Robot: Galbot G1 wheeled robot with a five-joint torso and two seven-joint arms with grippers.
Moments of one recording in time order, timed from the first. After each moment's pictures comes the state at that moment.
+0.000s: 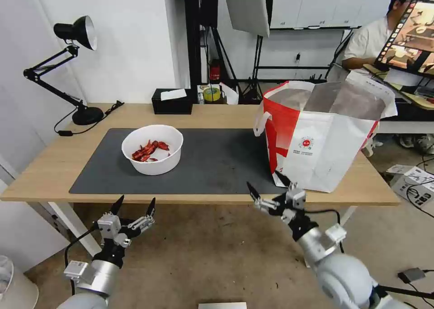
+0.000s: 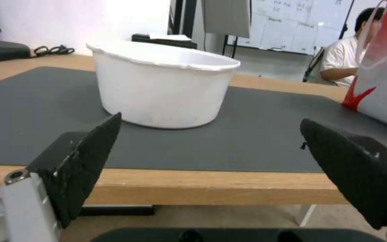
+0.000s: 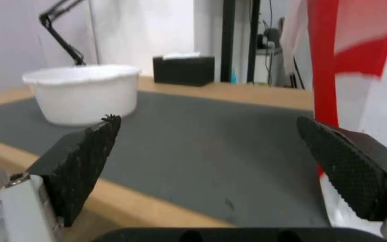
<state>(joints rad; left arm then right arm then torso) 1.71 -1.10 -0.55 -2.09 -0.52 -0.22 -0.01 -1.46 0.94 0.26 2.08 0.44 0.15 0.04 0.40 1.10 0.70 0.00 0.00</state>
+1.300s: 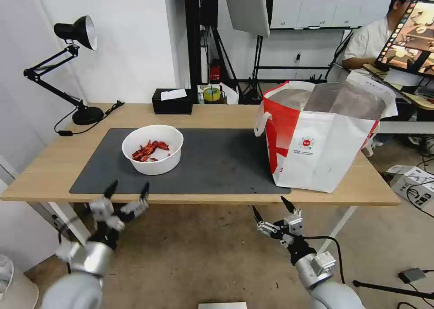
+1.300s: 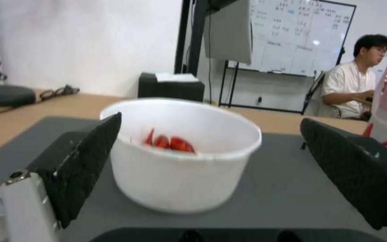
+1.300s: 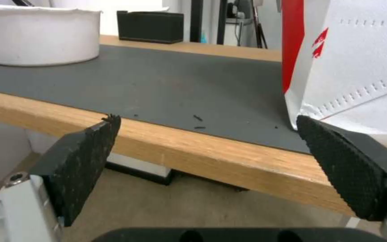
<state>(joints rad) 1.54 -0.94 -0.59 -2.11 -0.69 -0.13 -0.08 -1.54 1.01 0.25 2.02 0.31 0.16 0.14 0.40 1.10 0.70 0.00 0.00</state>
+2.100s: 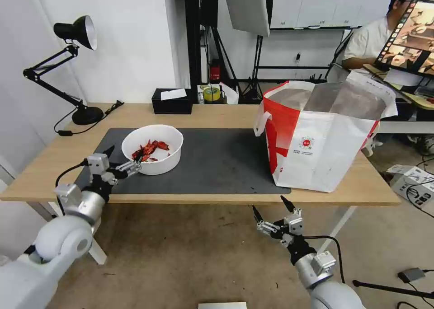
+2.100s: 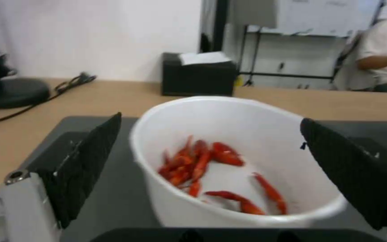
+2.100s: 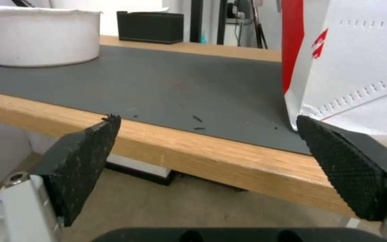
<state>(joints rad) 1.20 -0.69 -0.44 -1.96 -0.92 0.07 -0.23 -1.54 1.01 0.25 2.02 0.31 0.16 0.14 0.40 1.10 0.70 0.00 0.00</state>
